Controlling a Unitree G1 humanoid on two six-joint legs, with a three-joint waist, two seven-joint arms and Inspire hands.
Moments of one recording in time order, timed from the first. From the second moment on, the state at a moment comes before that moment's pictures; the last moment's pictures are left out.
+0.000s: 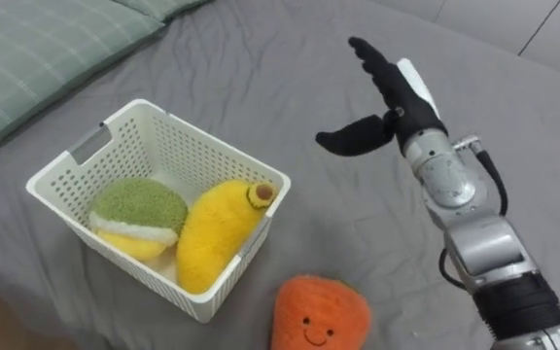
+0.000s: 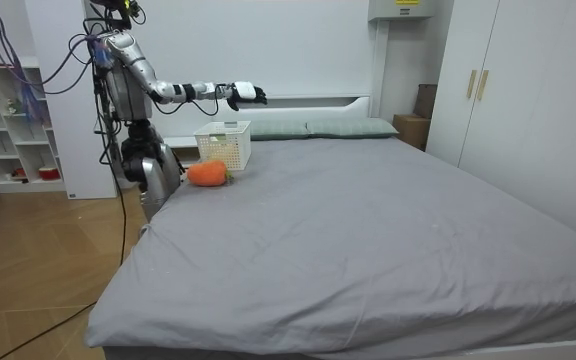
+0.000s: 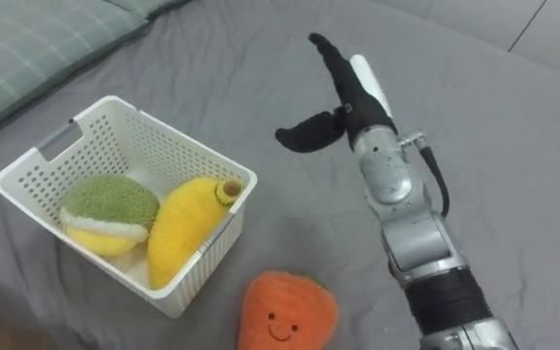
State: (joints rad) left arm 0.17 0.18 0.14 0.96 0.36 0.17 0.17; right arm -0.36 -0.30 0.18 0.28 -0.05 0.14 -0.10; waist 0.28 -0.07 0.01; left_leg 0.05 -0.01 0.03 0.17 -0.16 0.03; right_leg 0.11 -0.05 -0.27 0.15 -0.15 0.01
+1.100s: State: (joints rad) left arm 0.18 0.20 0.11 0.98 0.31 0.23 0.15; right arm -0.21 -0.31 0.43 0.60 -0.11 0.24 0.41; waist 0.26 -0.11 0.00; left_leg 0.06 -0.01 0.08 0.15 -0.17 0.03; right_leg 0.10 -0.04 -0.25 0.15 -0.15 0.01
